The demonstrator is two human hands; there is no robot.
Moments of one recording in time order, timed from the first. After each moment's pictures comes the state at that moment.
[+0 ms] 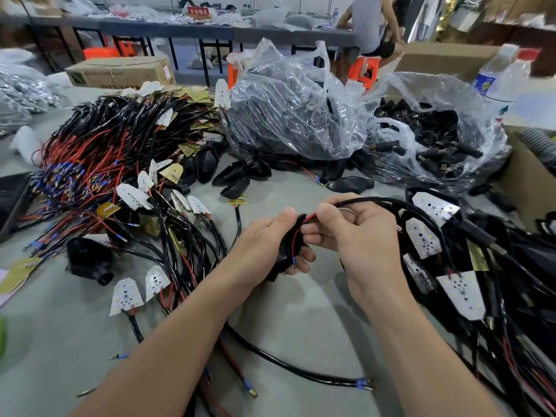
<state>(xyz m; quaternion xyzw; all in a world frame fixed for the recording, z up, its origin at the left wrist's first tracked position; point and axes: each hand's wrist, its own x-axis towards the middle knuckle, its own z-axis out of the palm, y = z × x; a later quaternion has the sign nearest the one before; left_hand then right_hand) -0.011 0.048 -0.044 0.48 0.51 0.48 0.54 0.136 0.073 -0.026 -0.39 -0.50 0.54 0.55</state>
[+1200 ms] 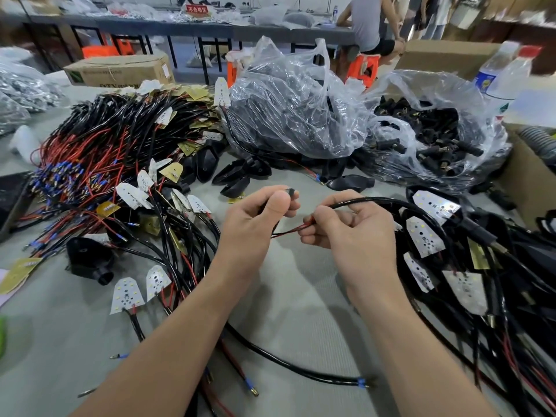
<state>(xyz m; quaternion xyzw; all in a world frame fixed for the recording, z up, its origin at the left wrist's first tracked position) -0.013 0.052 -0.039 0.48 0.46 0.65 0.37 0.132 0.073 -0.031 -0.42 -0.54 0.50 0.54</state>
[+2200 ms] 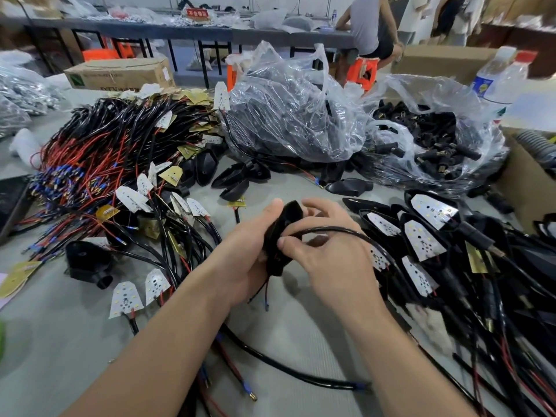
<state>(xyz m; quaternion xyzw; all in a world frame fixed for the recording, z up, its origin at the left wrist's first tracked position) -0.015 0.049 -0.039 0.30 0.43 0.53 0.67 0.123 0.056 -0.029 -0.47 -0.71 0.30 0.43</state>
